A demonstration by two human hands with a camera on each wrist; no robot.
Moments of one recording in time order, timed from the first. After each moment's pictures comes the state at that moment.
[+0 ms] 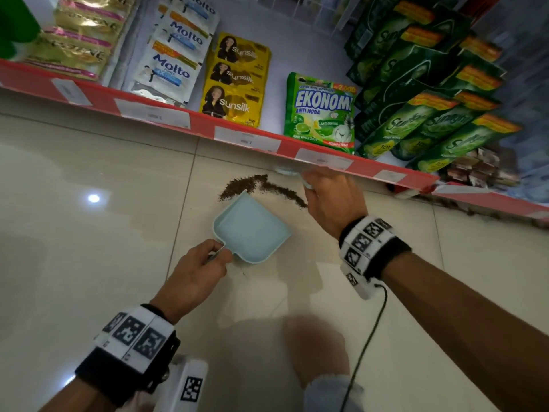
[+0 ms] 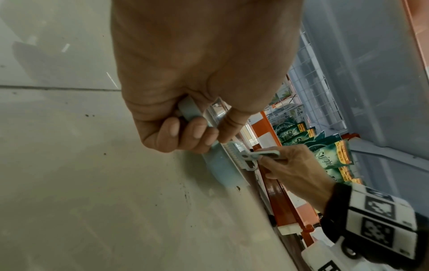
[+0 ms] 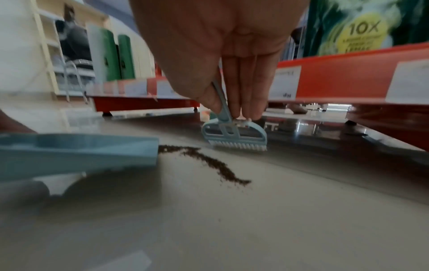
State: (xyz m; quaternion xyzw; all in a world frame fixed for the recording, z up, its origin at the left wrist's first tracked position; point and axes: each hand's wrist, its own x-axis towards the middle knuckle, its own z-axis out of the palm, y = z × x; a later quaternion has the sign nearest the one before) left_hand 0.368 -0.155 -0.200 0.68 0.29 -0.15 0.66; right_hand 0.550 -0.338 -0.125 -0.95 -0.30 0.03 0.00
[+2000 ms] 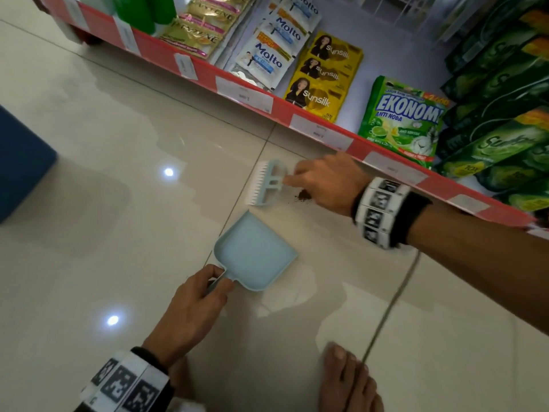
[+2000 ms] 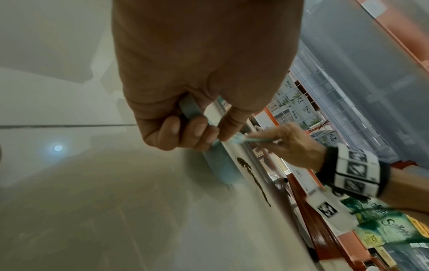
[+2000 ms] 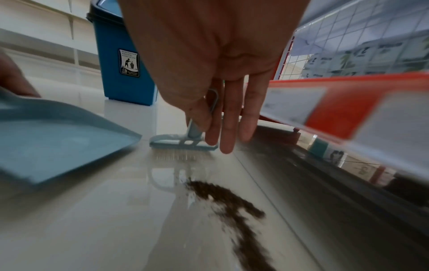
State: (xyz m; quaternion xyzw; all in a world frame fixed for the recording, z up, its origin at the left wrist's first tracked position) left_hand 0.261 -0.177 -0.188 0.70 0.41 -0.06 0.59; right_hand 0.556 -0.248 -0.122 -0.73 -0.66 0.06 -0.16
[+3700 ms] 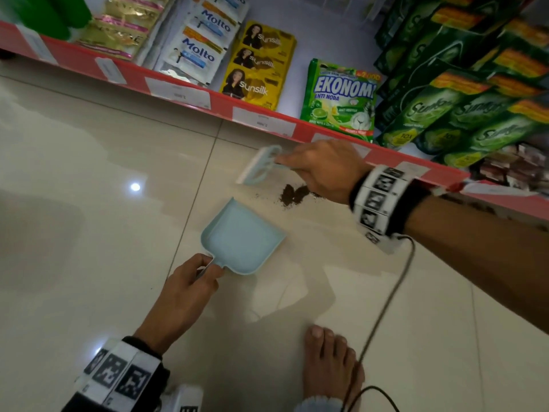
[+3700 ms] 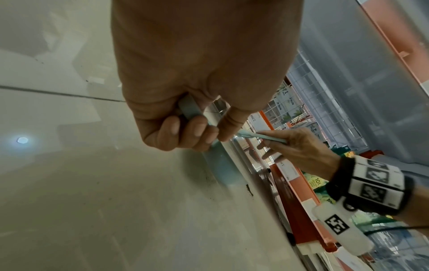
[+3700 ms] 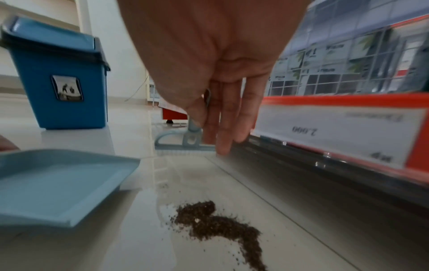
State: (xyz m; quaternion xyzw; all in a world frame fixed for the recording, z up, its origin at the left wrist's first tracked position) left_hand 0.295 -0.185 -0.196 0.67 0.36 -0.07 0.65; right_hand 0.573 -0.315 -0.102 -0.82 -0.57 0.08 -0.01
